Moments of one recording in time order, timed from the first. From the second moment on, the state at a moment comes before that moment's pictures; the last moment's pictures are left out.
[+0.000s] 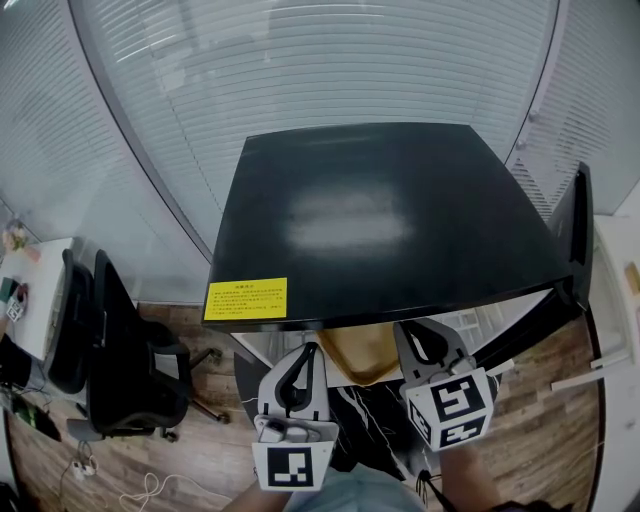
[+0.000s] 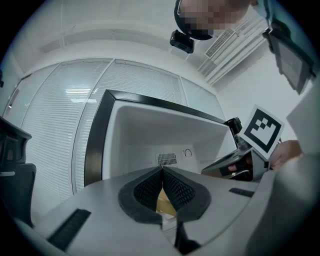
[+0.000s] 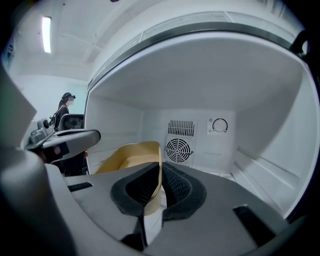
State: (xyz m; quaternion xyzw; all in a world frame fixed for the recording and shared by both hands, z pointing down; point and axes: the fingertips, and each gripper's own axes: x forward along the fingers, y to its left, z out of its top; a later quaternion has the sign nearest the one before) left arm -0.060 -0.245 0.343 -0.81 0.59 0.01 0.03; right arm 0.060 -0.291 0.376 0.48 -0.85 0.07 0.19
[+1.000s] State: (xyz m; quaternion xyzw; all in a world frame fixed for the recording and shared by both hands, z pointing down) left arm -0.039 -0.188 0.313 -0.80 0.59 0.02 0.07; right arm 0.074 -0.228 0.332 0.49 -0.86 0.01 0.13
